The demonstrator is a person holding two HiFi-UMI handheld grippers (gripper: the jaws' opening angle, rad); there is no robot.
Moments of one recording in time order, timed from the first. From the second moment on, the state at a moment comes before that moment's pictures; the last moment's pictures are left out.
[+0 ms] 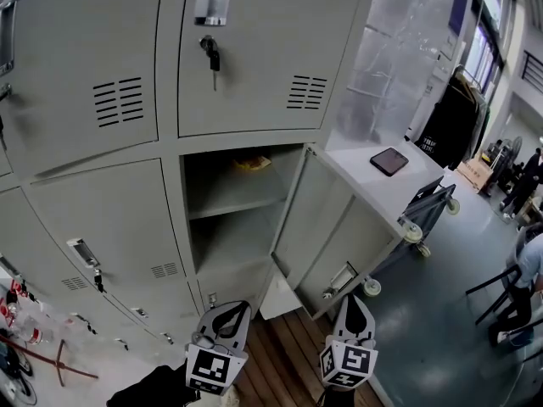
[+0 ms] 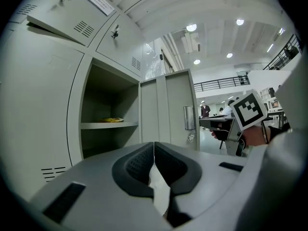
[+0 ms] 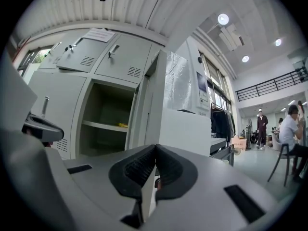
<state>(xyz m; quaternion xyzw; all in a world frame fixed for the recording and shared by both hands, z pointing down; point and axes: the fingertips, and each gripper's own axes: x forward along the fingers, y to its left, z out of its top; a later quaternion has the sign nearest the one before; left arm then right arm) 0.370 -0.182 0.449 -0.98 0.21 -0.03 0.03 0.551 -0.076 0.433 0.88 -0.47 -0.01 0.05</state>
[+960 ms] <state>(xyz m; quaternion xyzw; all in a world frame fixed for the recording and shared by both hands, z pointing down) 0.398 -0.186 0.448 -0.97 0.22 -0.06 0.02 0.604 -0.075 0.428 0.89 -0.46 -0.02 0.04</state>
